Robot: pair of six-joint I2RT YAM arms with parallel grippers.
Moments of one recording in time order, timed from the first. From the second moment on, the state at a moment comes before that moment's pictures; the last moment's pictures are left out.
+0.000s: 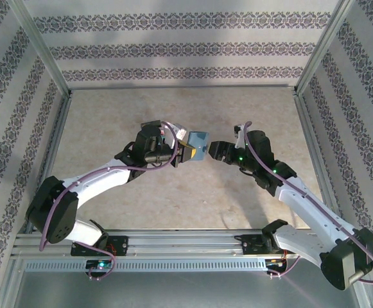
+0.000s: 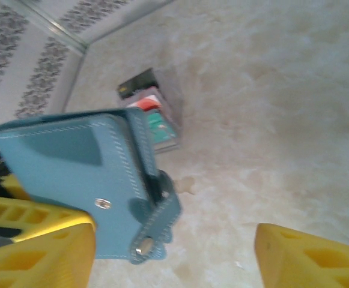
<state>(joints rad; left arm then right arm) -0.61 1.44 0.89 0.15 0.50 -0.27 0.47 1.00 0.75 -0.25 -0.25 0.65</state>
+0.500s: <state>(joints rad) -0.61 1.44 0.98 0.04 0.61 -0.15 0.51 1.05 0.72 -0.13 -0.39 0.57</state>
